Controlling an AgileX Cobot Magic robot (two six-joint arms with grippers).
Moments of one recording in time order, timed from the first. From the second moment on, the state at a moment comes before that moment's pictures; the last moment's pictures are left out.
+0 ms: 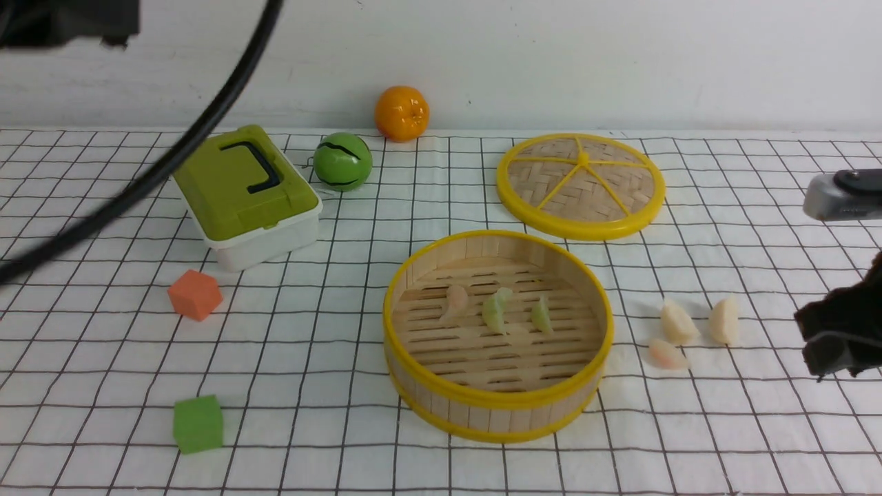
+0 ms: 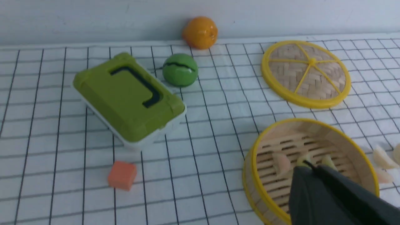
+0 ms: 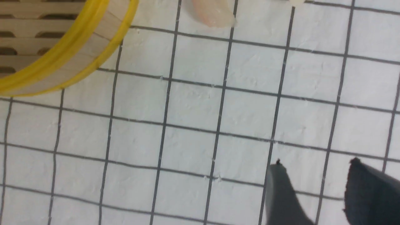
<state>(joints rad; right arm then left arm) 0.02 1.41 -1.04 0.19 0.92 -0.11 -0.42 1.02 -1.32 0.15 0.85 -0.33</state>
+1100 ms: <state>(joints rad) 0.02 2.01 -1.38 0.07 0.64 0.17 -0.42 0.58 -0.48 0.37 0.47 -0.45</state>
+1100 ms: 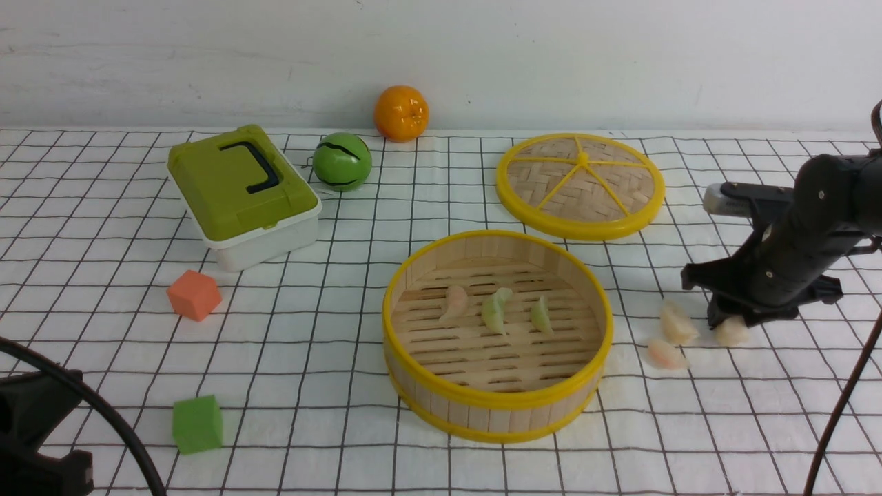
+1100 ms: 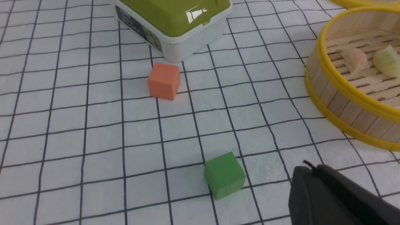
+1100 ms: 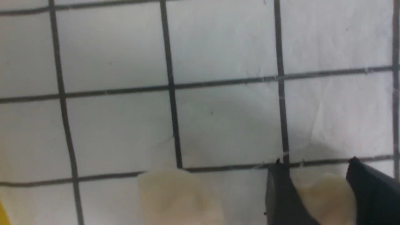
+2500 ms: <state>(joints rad) 0.60 1.99 -1.38 0.36 0.34 0.04 -0.42 0.58 -0.48 0.33 0.46 -0.46</state>
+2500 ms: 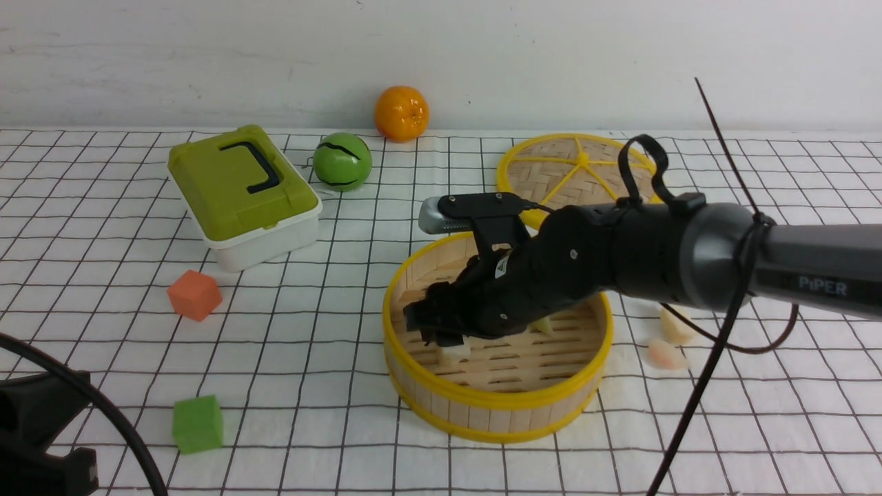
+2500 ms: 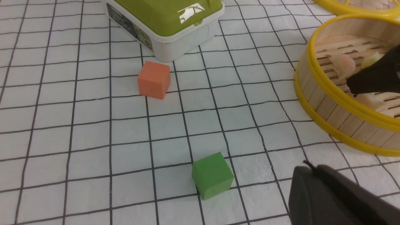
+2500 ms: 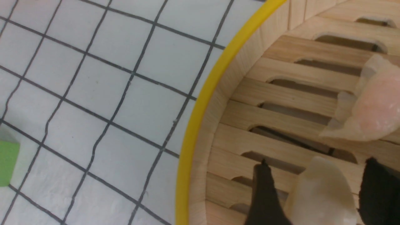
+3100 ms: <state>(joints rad) 0.21 1.76 -1.38 0.16 0.85 0.03 -0.42 0.58 -0.48 0.32 0.46 -0.46</state>
